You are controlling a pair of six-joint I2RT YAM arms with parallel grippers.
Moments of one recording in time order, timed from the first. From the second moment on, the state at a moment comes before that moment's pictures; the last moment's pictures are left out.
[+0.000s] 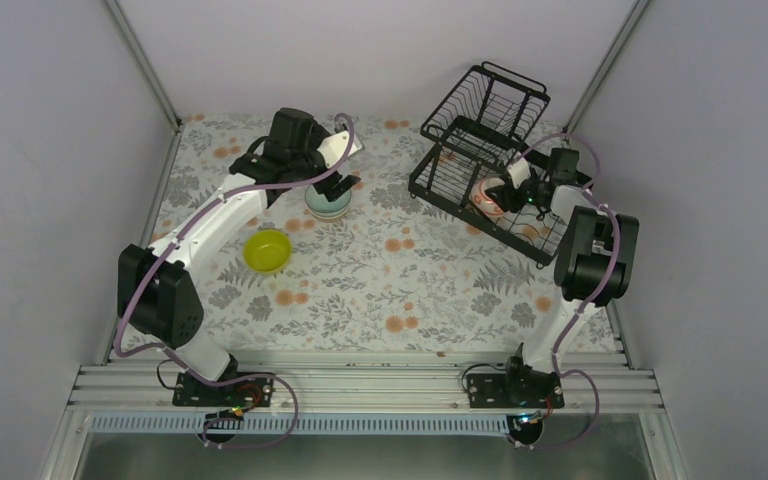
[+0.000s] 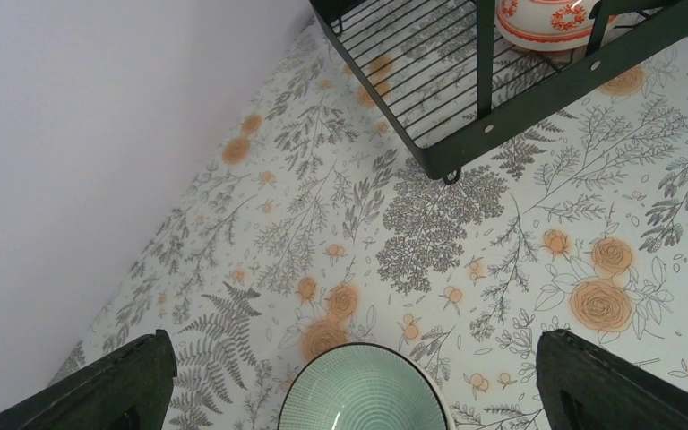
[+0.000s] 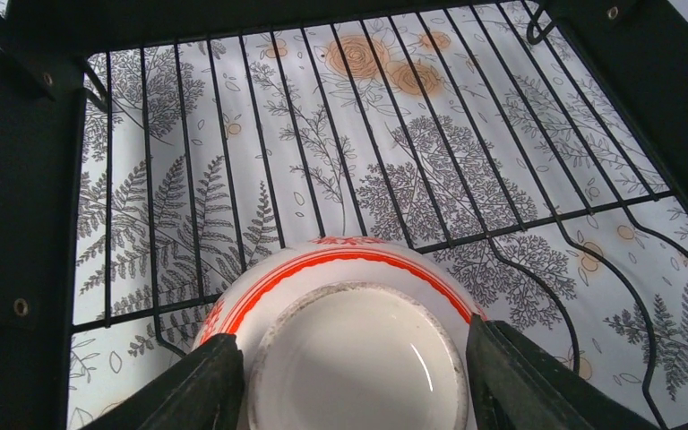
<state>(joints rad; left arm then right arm) -0.44 1.62 1.44 -0.45 0.26 0.56 -0.22 1.91 1.24 -0.23 -0.68 -0.77</state>
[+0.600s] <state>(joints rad) -0.44 1.62 1.44 -0.45 0.27 0.55 -0.28 1.81 1.12 -0.22 -0.68 -0.78</state>
